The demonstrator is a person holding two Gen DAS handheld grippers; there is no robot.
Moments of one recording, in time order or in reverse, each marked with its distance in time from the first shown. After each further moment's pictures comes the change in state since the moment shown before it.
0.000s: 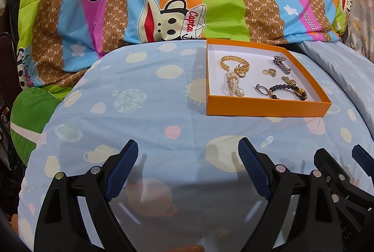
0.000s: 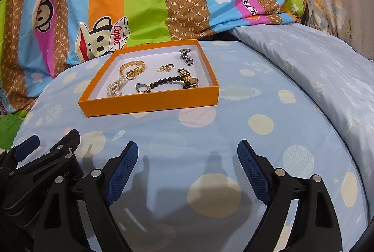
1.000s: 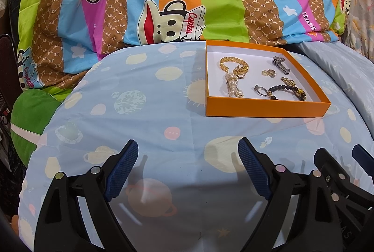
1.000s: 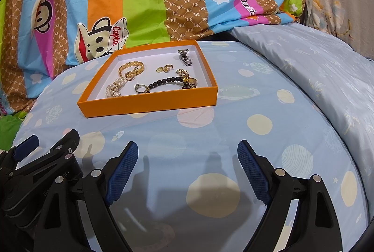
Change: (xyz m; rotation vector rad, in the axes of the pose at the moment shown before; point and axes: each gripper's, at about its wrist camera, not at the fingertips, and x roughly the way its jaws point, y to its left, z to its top) left arm -0.002 -0.001 -0.001 0.001 -0.007 0.001; right arm 0.001 -0.002 0.000 0.000 -0.001 -0.001
